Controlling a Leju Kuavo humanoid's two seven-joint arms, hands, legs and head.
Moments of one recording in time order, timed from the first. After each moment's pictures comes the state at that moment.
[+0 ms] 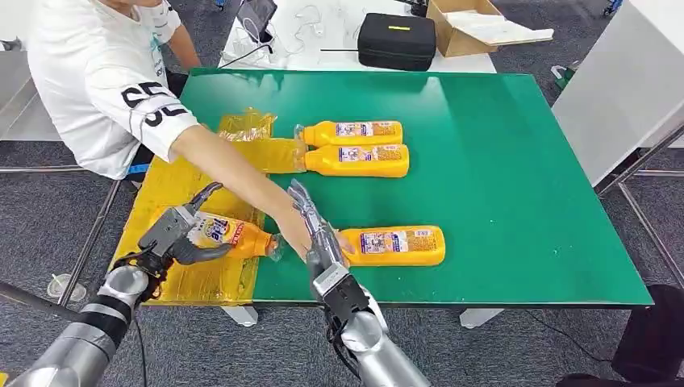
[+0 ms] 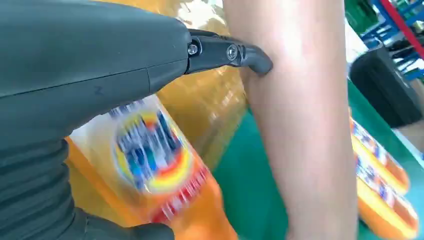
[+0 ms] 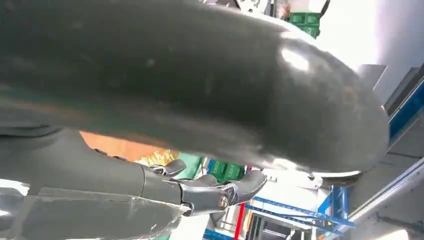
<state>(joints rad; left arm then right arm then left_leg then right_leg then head) -0.50 0.16 -0.41 -0.68 -0.19 -0.24 -0.70 -0.23 0.28 0.57 -1.15 0.15 -0.18 -0.66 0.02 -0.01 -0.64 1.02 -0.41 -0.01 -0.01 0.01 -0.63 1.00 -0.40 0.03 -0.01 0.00</state>
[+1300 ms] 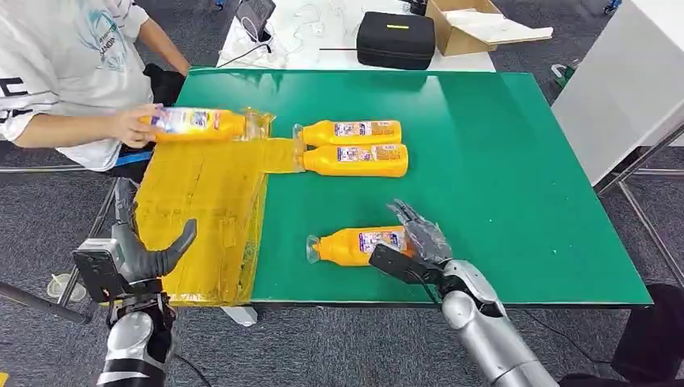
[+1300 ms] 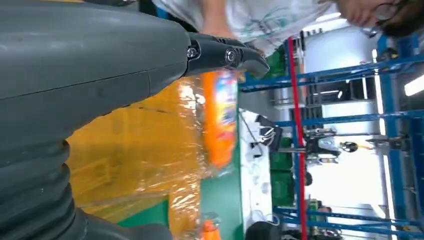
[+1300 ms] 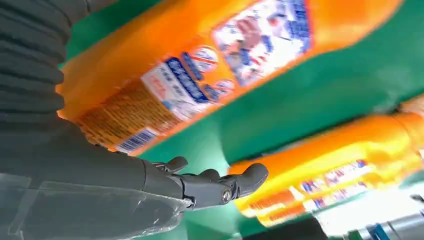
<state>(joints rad) -0.13 -0.17 -0.02 -1.24 -0.11 0.15 -0.70 -0.28 -0.15 0.42 -1.18 0.68 -0.05 -0.11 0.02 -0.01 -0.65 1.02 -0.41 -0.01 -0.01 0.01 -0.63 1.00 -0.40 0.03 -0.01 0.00</state>
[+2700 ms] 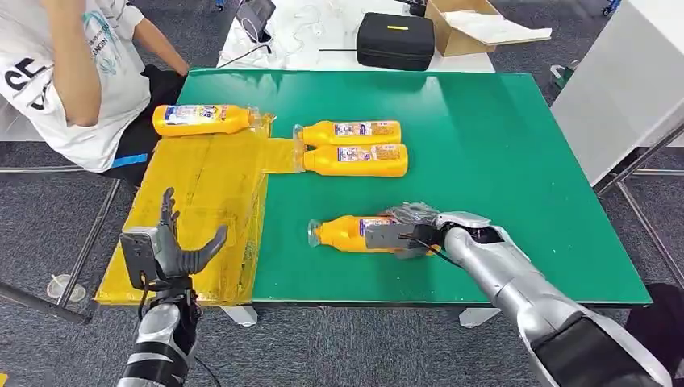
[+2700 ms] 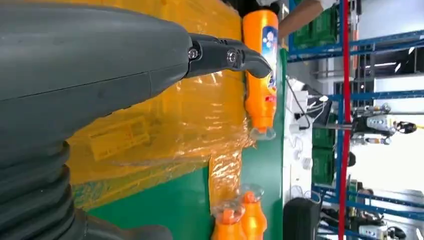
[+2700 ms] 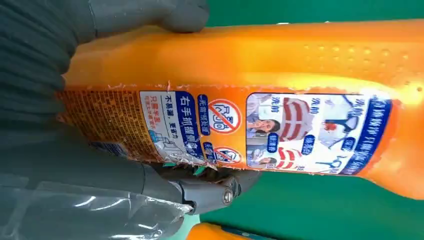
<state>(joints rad) -0.23 -0.21 -0.01 -0.97 -0.08 0.09 -0.70 -0.74 -0.22 0.81 -0.72 0.60 0.37 -0.16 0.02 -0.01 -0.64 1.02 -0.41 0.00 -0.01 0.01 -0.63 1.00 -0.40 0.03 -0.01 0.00</state>
